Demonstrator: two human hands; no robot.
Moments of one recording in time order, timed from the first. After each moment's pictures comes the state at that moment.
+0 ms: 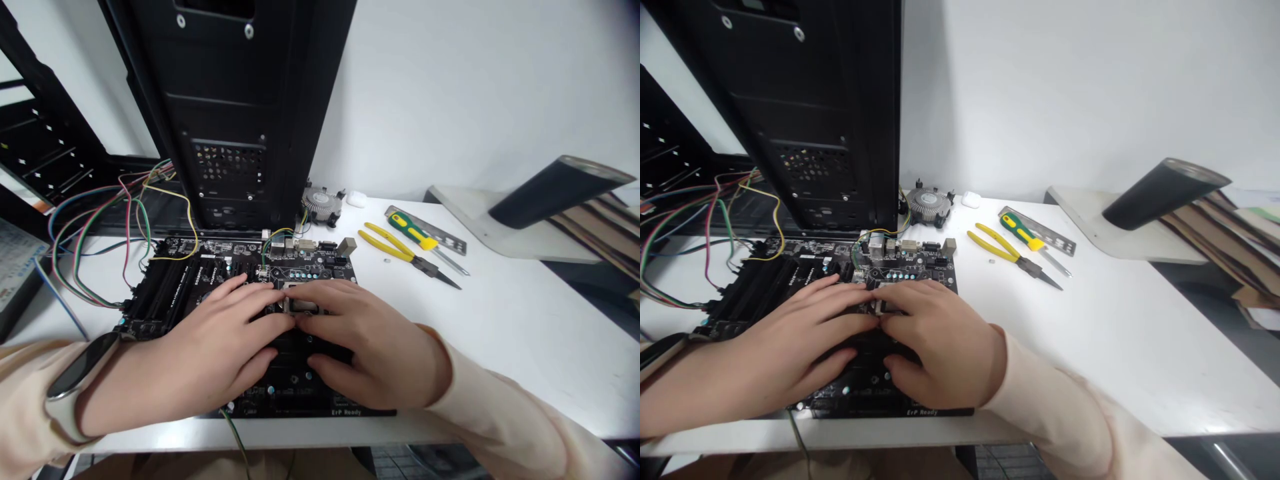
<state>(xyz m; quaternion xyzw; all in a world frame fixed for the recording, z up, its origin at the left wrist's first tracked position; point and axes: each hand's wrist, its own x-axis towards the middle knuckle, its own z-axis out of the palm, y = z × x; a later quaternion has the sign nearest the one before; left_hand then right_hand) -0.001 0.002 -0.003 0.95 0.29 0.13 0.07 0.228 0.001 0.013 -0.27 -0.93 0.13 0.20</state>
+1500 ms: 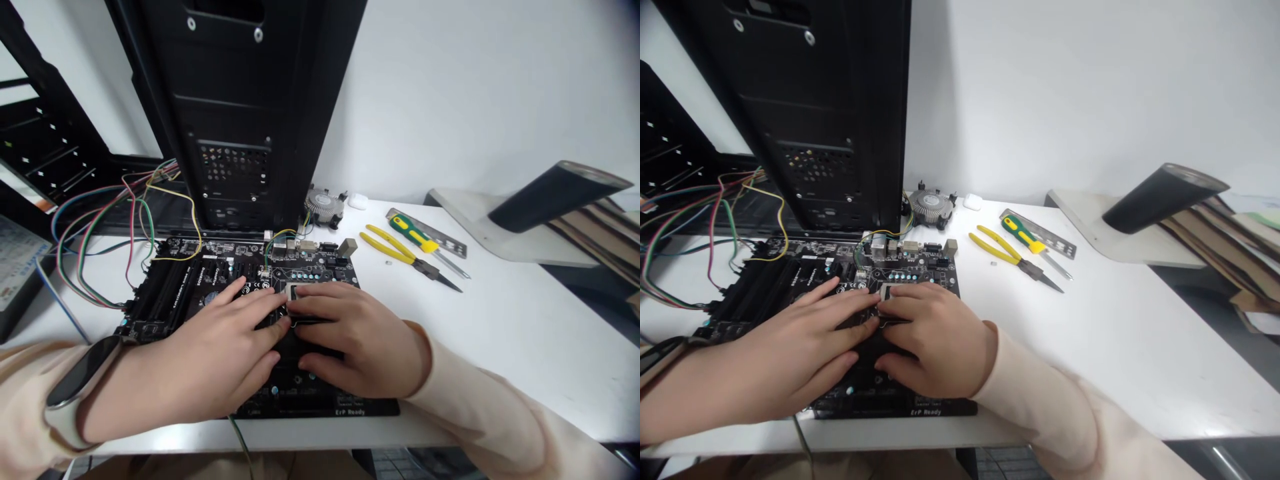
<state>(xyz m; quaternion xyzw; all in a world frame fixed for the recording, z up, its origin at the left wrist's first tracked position) 0.001 0.001 -0.007 0.95 0.28 0.11 0.05 0.226 0.010 -0.002 -0.23 -0.95 0.08 0.21</state>
